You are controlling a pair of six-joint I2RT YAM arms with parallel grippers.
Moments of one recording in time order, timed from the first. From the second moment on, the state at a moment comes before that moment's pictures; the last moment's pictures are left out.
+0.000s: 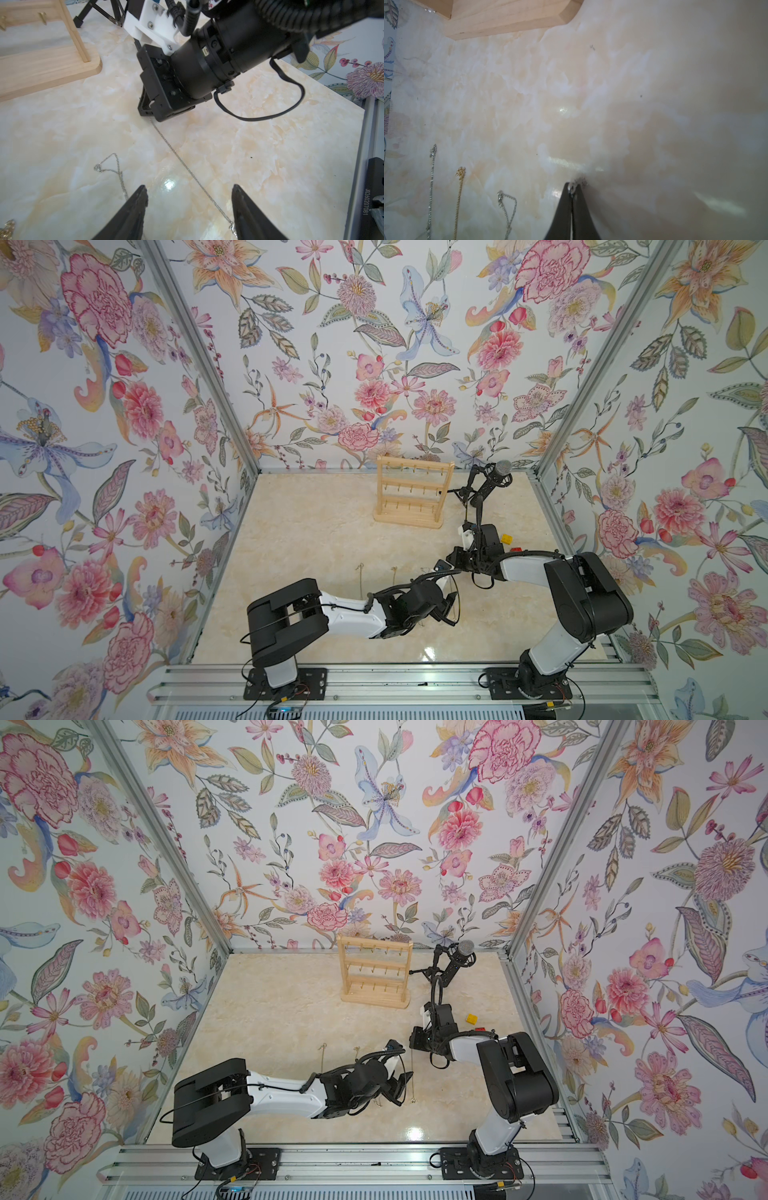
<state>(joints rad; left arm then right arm) -1.22 1.77 0.87 0.35 -0.28 -0.37 0.31 1.68 0.70 0.08 -0.32 0.44</state>
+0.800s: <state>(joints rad) -1.26 1.98 1.11 0.00 -0.18 -0.49 0.31 1.68 0.70 0.08 -0.33 0.44</state>
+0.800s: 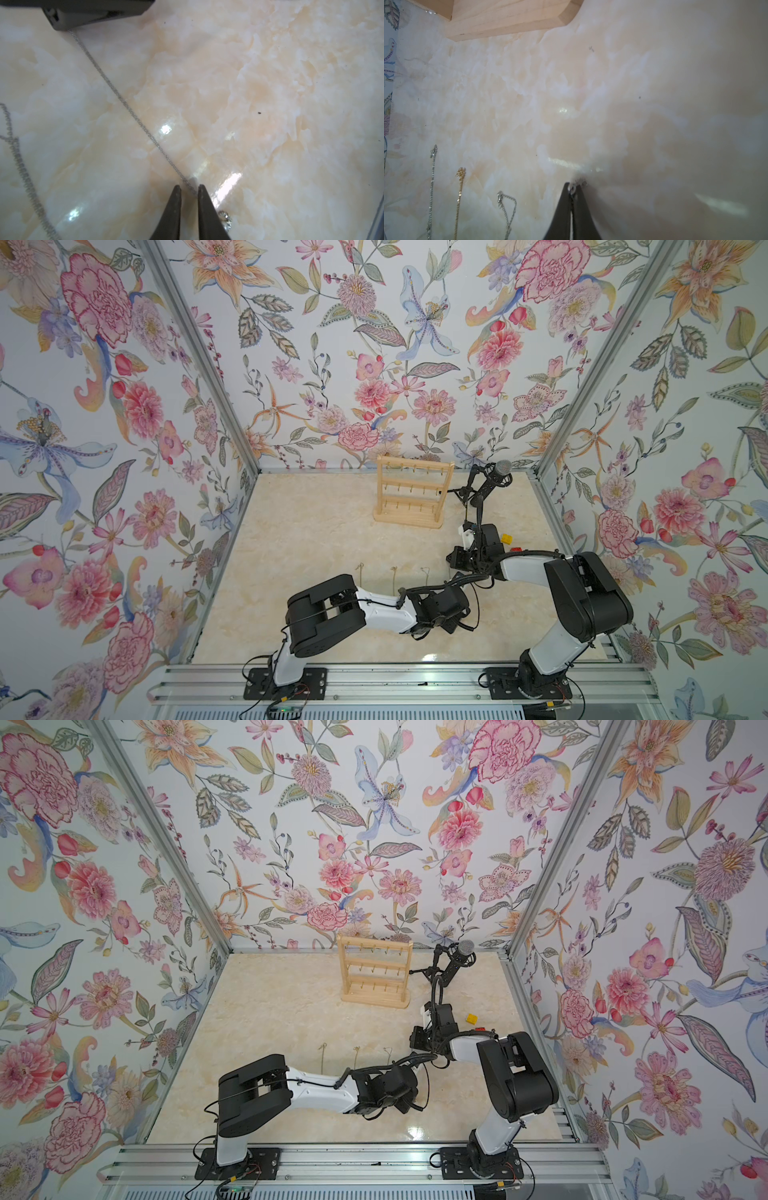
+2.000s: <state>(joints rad) -1.29 2.00 1.18 -0.13 -0.18 -0.47 0.30 1.69 0.70 0.11 -0.33 0.44</state>
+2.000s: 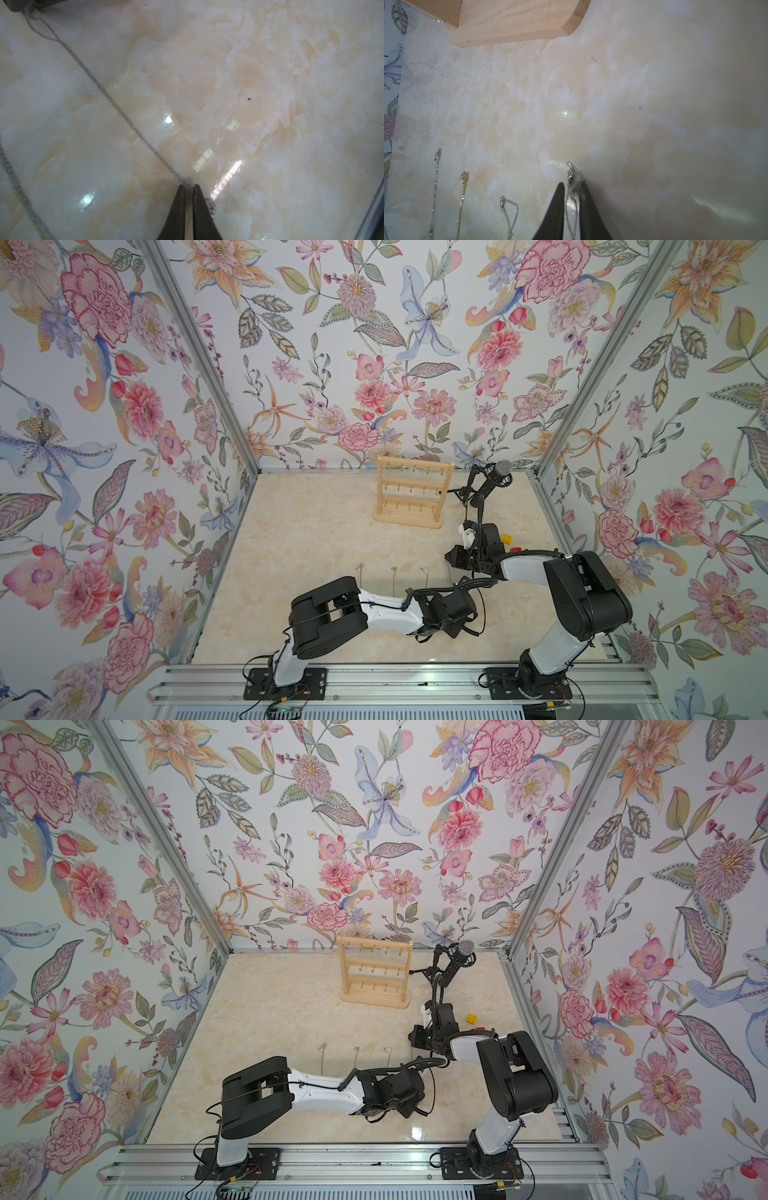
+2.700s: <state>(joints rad) -1.32 2.00 1.19 -0.14 -0.18 -0.47 0.24 1.70 0.75 0.08 -0.35 0.43</state>
